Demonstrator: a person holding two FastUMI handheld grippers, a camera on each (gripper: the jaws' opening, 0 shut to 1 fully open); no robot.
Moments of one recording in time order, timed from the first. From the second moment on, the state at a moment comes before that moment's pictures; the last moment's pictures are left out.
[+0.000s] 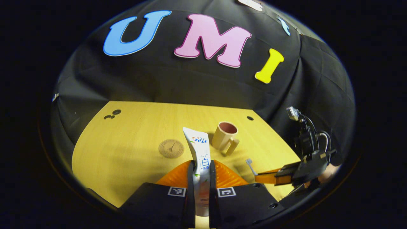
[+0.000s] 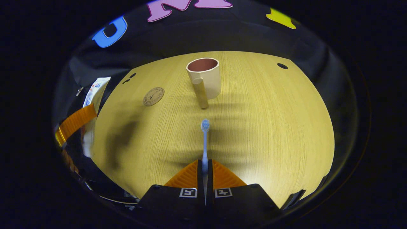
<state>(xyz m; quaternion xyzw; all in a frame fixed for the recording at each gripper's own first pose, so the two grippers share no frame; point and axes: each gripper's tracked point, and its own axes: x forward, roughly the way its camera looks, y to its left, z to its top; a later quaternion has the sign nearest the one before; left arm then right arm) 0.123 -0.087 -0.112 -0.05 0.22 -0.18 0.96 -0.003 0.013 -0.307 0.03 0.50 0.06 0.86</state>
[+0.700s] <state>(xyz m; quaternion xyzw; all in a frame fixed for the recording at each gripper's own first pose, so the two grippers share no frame) 0.284 -0.225 -0.031 -0.07 0.08 -0.24 0.96 0.037 -0.048 -0.266 0.07 0.45 0.09 0.89</state>
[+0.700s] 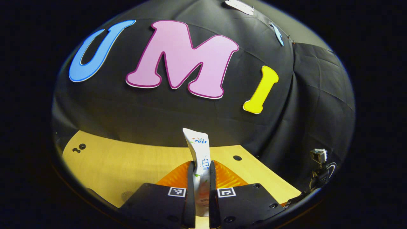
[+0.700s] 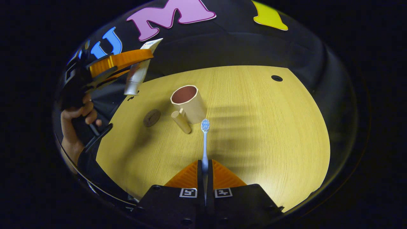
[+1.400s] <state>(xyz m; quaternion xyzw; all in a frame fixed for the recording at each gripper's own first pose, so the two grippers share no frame) 0.357 -0.248 -0.118 -0.08 0.05 -0.25 0.96 0.053 -0.058 -0.268 0.08 0.41 0.10 0.90</state>
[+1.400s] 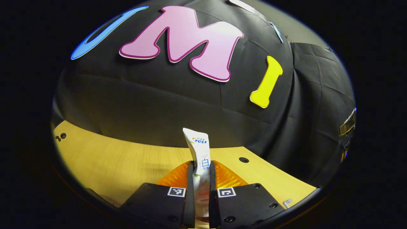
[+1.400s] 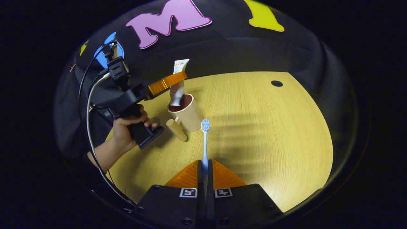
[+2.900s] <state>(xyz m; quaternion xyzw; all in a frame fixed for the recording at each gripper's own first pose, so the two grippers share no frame) 0.171 -0.146 -0.107 -0.10 0.04 -0.19 0.98 0.242 0.004 -0.157 0.12 0.06 0.16 0.98</state>
